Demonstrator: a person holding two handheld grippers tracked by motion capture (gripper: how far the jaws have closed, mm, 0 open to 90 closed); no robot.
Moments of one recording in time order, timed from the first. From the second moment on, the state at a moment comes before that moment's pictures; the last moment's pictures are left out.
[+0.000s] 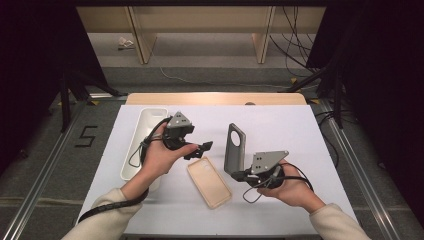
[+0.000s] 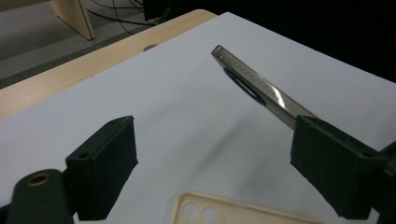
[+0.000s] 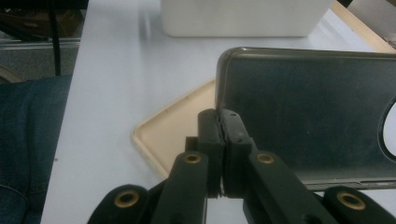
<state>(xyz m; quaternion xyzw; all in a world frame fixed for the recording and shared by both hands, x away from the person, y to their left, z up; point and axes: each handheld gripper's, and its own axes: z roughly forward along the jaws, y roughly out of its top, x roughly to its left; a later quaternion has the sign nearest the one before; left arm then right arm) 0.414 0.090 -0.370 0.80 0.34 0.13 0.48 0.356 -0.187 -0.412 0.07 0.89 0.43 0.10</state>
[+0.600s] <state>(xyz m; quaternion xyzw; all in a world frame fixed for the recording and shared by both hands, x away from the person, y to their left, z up) 0.444 0.048 -0.361 0.82 0.36 0.10 0.44 0.351 -0.181 -0.410 0.06 0.89 0.43 0.10</state>
